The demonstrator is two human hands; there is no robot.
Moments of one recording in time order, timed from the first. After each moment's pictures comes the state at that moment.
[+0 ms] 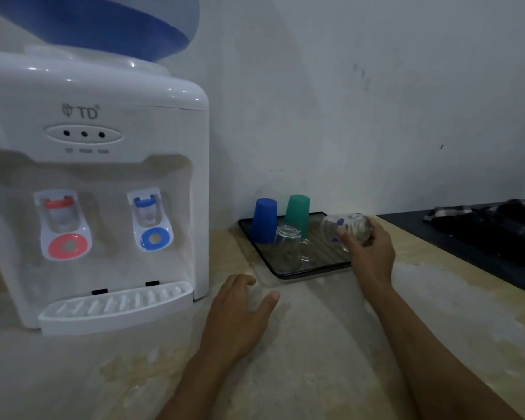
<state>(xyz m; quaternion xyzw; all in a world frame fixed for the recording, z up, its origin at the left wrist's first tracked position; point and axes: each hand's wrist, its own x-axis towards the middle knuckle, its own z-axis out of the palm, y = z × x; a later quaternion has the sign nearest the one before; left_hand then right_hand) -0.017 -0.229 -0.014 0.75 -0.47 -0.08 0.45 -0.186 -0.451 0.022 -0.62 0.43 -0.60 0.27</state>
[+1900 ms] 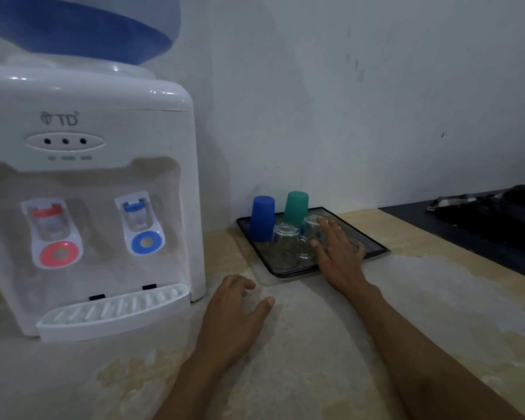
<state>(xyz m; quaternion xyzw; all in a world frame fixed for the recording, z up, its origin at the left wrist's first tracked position) -0.014 -0.228 -0.020 0.74 -0.50 -0.05 0.45 -0.154 -0.464 -0.010 -0.82 0.45 -0.35 0.11</state>
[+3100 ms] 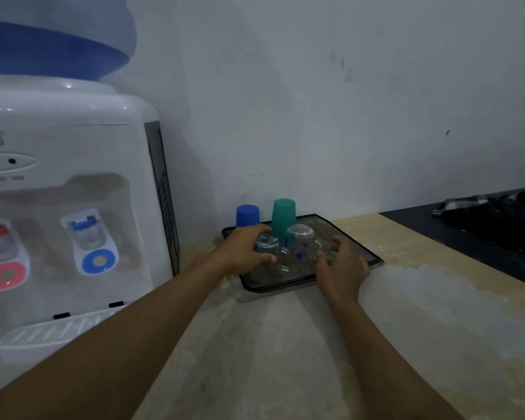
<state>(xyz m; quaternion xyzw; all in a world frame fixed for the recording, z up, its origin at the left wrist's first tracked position) 0.004 -0.369 0.072 0.74 -0.62 -0.08 0.26 -0.173 -0.470 -0.006 -0.67 0.51 -0.50 0.20</state>
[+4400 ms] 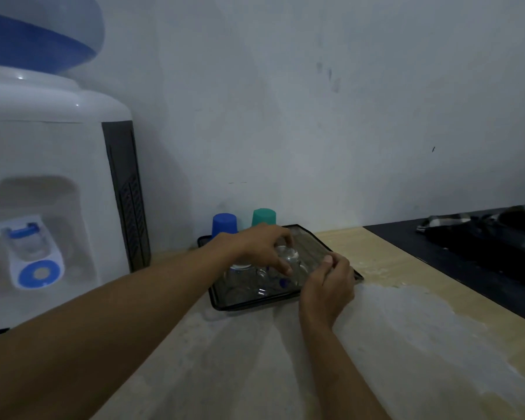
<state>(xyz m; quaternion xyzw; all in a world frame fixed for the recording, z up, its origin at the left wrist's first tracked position) -0.036 -0.452 0.099 0.70 -0.70 -0.10 0.13 -0.169 -0.480 -0.004 -0.50 0.50 -0.66 0.23</state>
